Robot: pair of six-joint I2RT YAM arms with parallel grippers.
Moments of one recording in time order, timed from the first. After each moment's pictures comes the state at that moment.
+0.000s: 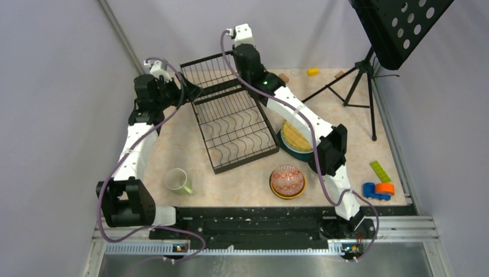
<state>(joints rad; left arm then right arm) 0.05 1.37 1.19 -0.11 0.49 -0.43 0.78 2.20 2.35 -0.28 0.68 -0.08</state>
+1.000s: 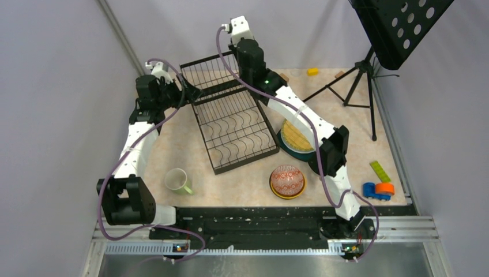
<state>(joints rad) 0.05 1.38 1.19 -0.15 0.47 -0.42 0.78 2.19 2.40 -0.20 0.69 -0.27</state>
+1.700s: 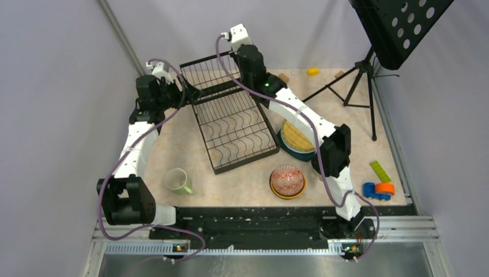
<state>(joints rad) 0.05 1.38 1.19 -0.16 0.47 -0.39 0.77 2.15 2.24 -0.16 0.65 -0.30</state>
